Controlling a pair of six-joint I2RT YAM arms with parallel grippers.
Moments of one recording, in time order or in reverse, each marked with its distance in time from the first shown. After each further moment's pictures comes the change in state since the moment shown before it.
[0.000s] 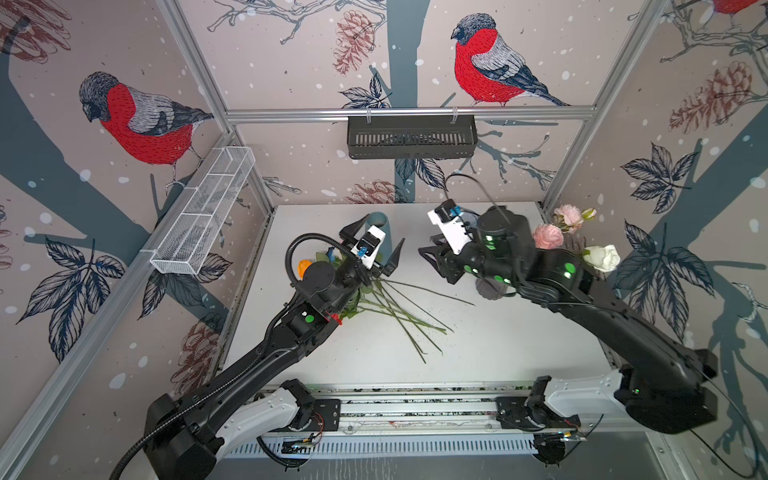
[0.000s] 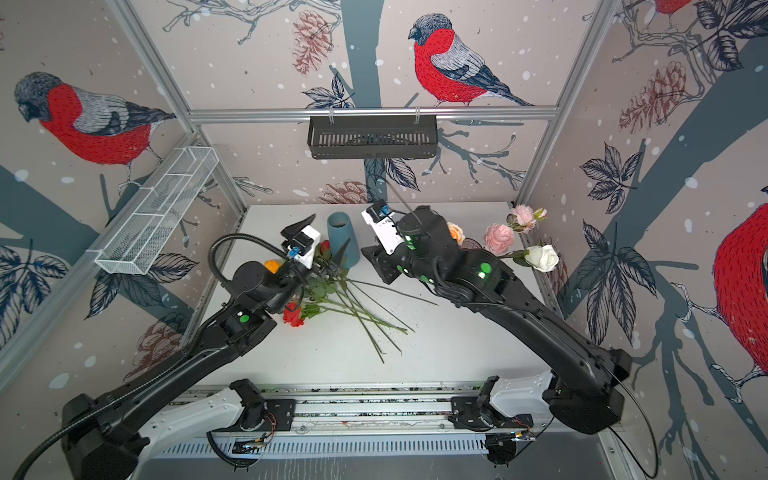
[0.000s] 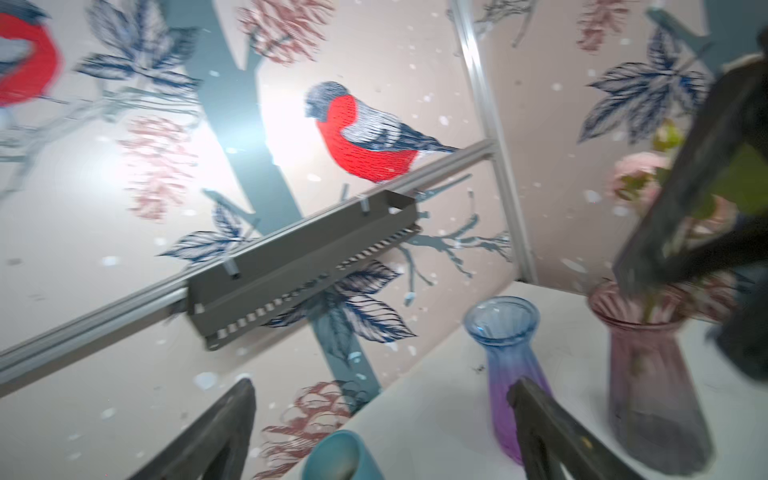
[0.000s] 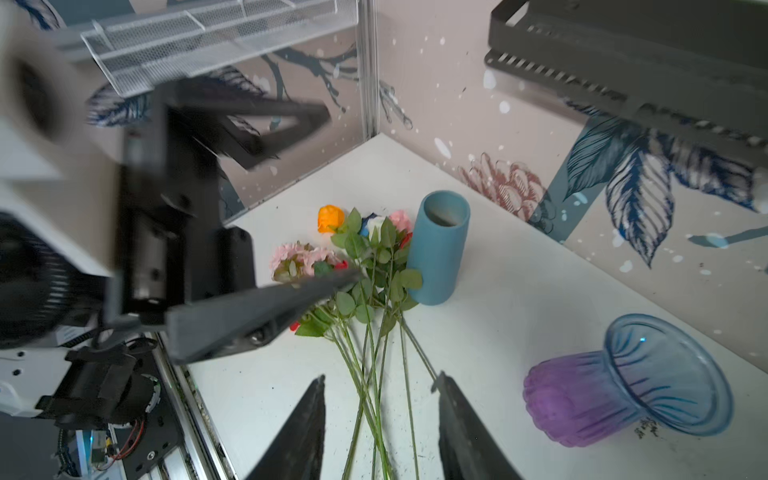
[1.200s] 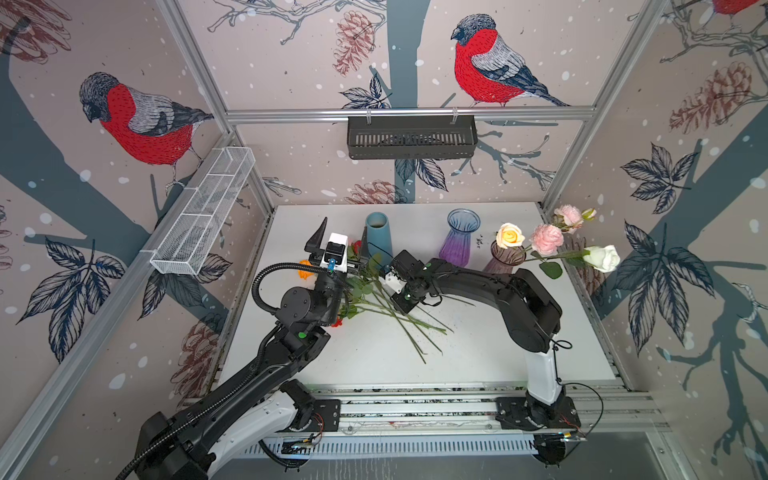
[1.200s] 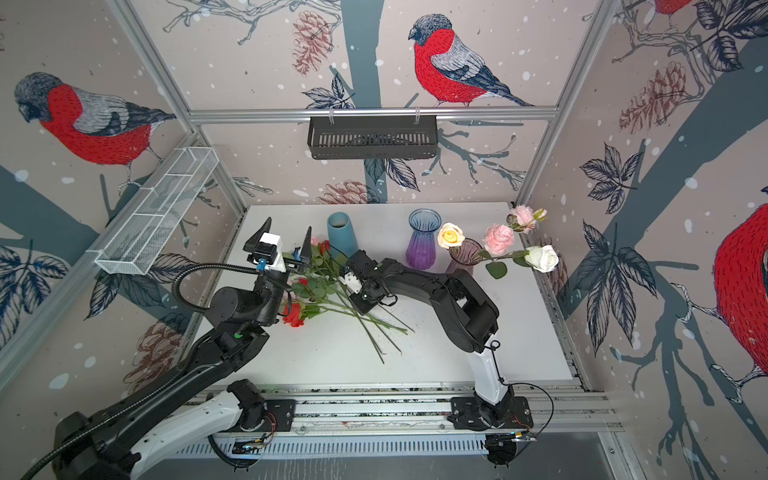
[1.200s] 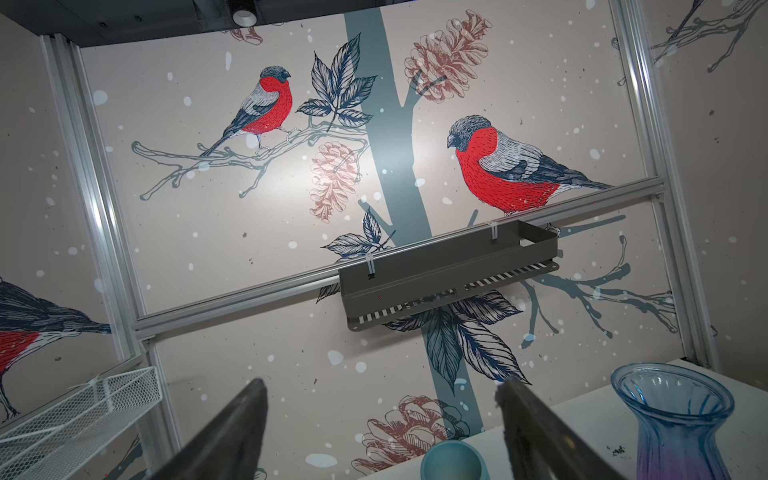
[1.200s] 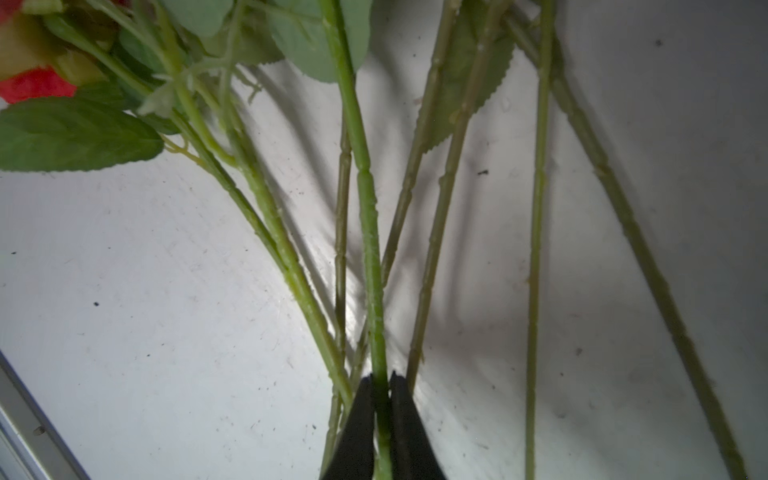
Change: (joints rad) left arm 0.020 -0.079 -0.124 0.244 -0.241 0.056; right arm -0.094 0.689 -0.195 0.159 -0.273 -0.005
